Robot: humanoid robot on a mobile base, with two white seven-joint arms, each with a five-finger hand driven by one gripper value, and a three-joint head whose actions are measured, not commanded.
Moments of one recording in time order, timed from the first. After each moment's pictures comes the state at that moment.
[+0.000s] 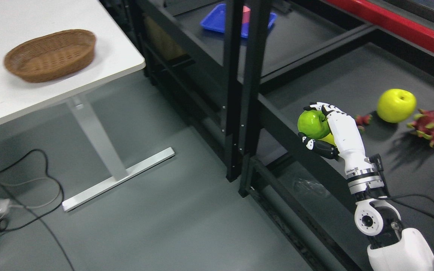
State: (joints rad) left arm 0.00 0.00 -0.07 -0.05 0.04 -0.03 -0.14; right arm -0.06 -0.28 0.01 -1.71 0.70 -0.09 -0.13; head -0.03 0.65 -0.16
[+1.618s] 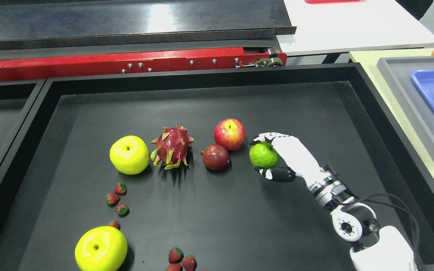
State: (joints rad) left arm 0.00 0.00 -0.07 -0.05 0.04 -0.03 -0.14; right arm -0.12 -0.29 0.20 -1.71 0.70 -0.21 0.16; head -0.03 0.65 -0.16
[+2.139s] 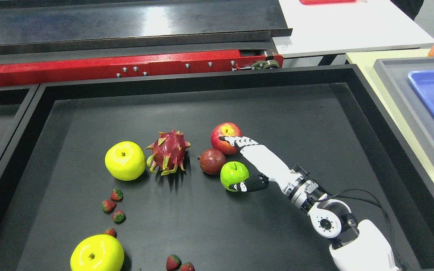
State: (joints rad) left arm 0.00 0.00 -0.07 -0.05 0.04 -0.03 -0.14; right arm -0.14 -0.25 0.28 -1.70 0.54 -0.17 0.26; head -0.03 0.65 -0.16
